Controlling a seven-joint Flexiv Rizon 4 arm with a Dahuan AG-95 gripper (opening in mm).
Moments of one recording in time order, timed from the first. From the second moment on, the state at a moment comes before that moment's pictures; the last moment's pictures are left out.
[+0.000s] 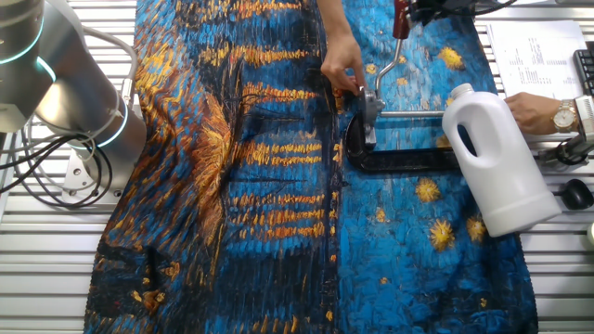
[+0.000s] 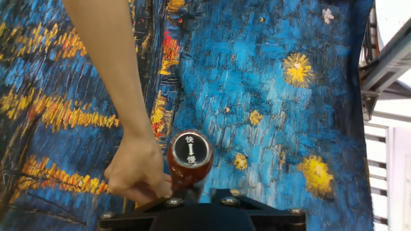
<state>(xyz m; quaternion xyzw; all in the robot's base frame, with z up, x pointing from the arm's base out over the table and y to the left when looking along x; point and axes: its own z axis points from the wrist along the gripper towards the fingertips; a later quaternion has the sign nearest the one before) 0.572 0.167 0.202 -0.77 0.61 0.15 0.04</state>
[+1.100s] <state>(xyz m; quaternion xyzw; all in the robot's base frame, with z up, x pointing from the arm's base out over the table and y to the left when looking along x) 0.567 0.192 0.203 -0.76 0.63 0.12 0.03</state>
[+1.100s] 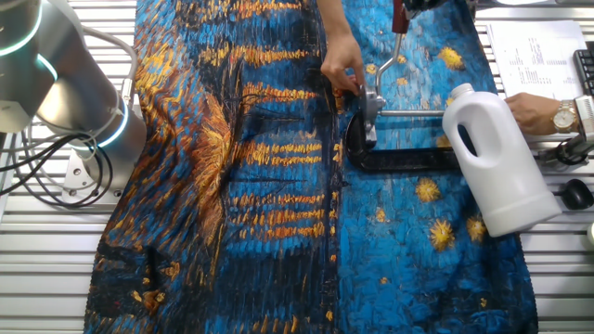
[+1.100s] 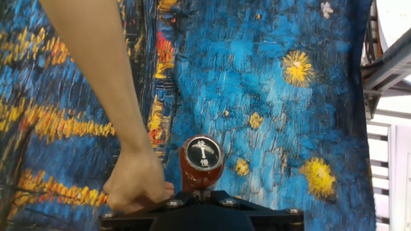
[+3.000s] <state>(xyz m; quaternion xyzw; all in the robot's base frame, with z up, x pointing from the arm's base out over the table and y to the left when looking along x) 0.544 0.150 0.221 -0.67 0.72 0.15 0.07</state>
